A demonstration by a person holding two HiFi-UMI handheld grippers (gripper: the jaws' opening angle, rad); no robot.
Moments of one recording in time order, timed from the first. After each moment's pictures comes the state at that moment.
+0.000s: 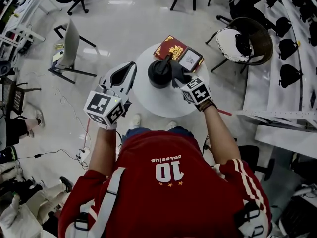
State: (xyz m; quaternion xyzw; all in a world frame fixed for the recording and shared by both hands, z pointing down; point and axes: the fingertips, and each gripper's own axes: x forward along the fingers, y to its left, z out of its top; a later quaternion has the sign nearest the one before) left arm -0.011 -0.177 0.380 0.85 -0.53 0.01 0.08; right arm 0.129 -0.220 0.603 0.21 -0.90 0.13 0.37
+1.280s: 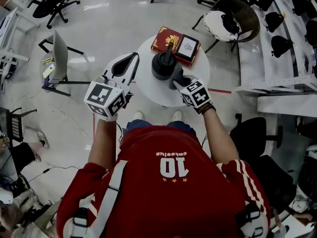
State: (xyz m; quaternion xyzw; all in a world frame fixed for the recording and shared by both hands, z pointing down) left arm -0.056 -0.185 0.375 0.91 -0.42 0.01 0.08; right arm 0.084 -0.151 0.605 0.30 -0.86 0.19 0.36
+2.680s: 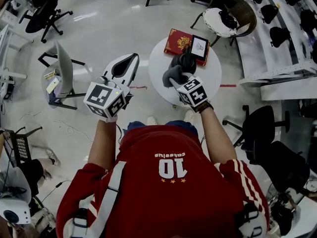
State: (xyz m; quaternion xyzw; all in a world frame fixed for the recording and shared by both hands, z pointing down) left arm -0.161 -0.207 0.379 0.93 -0.36 0.00 0.07; right arm -0.042 -0.173 0.592 0.35 -0.85 0.20 0.33
